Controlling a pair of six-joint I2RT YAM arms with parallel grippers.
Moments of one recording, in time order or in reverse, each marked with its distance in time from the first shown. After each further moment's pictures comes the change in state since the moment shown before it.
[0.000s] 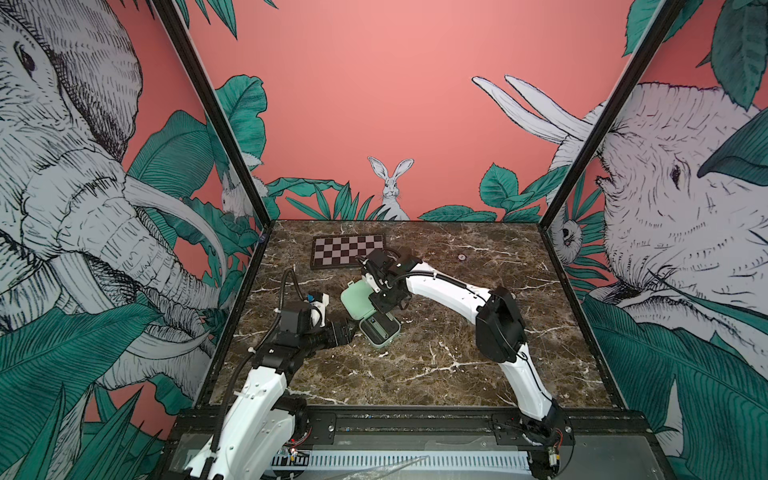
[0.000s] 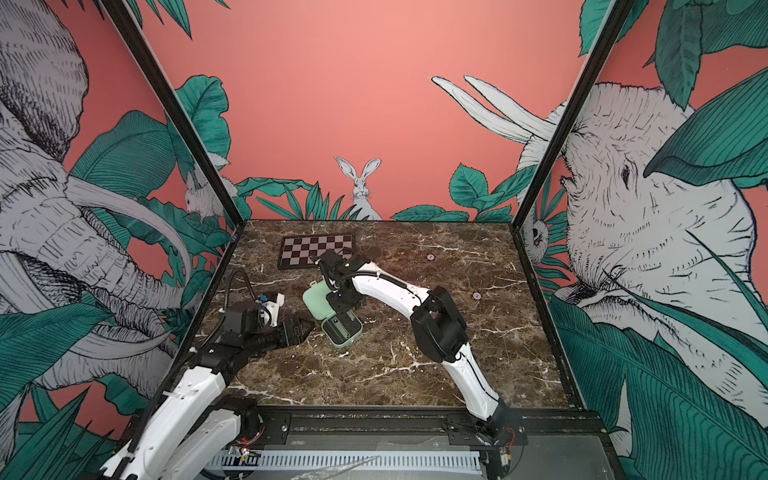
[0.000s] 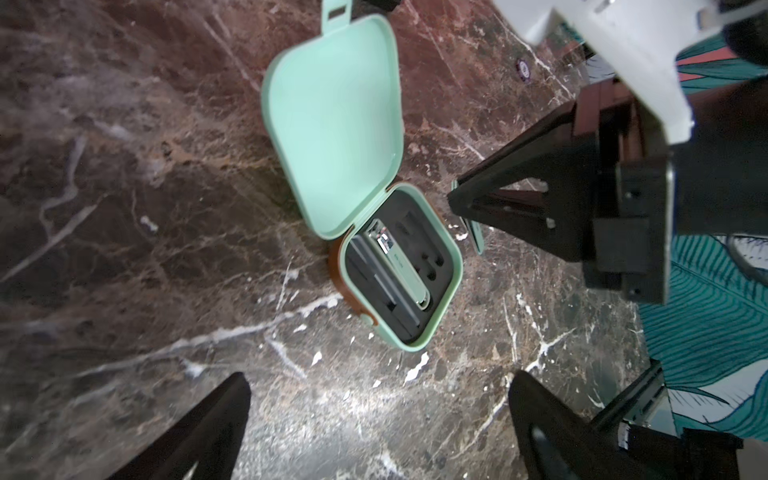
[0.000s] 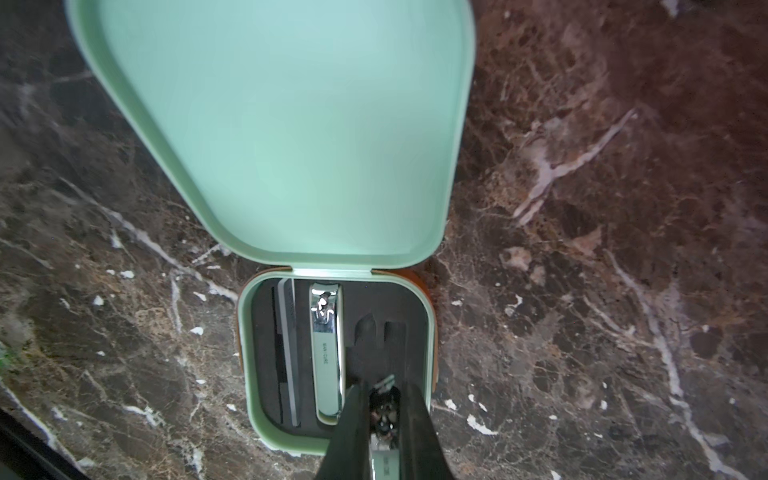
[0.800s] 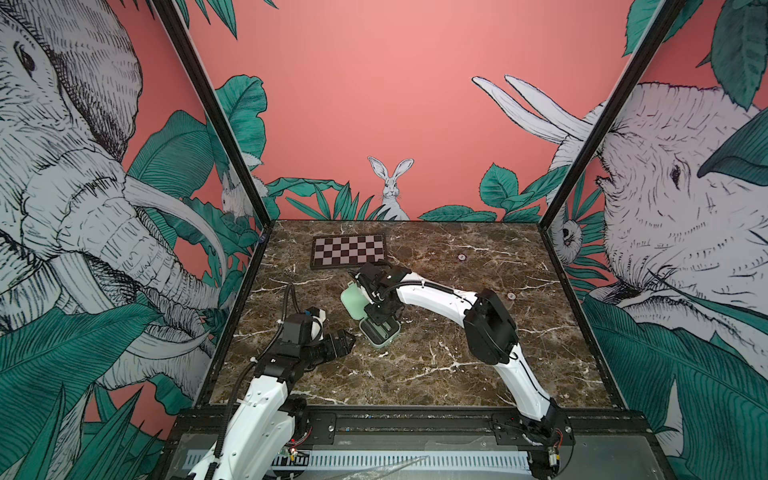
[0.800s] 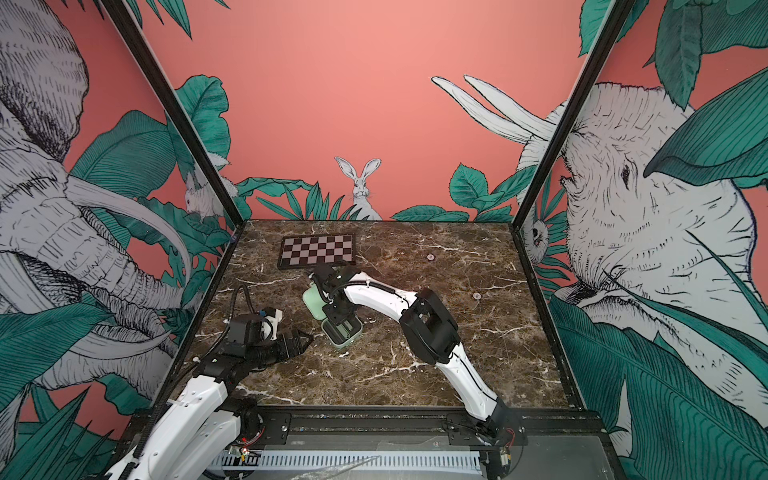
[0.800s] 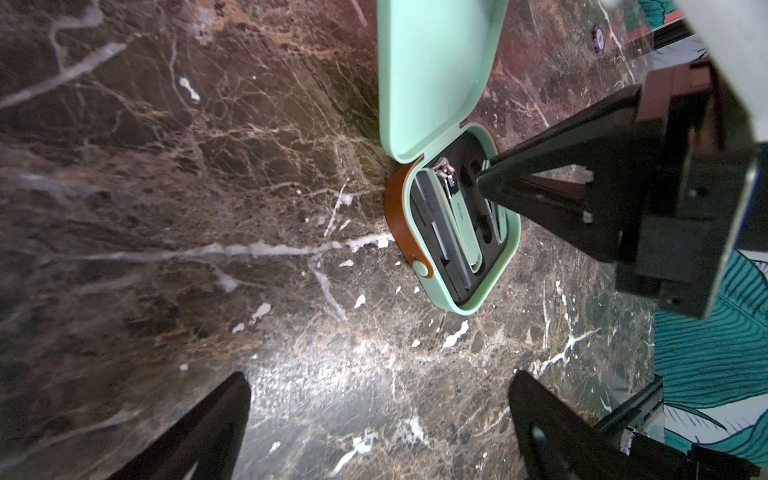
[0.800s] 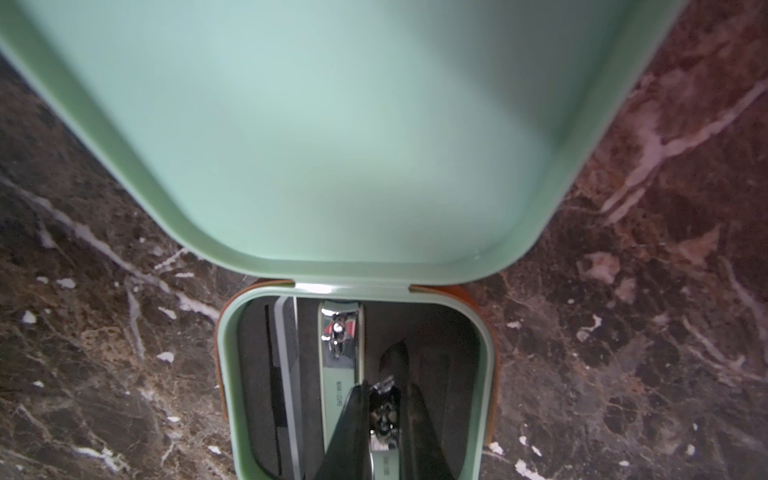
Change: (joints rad) left arm -0.001 -0.015 -0.084 -0.030 -0.006 -0.089; right arm 0.044 0.041 -0.042 0.060 0.040 0.031
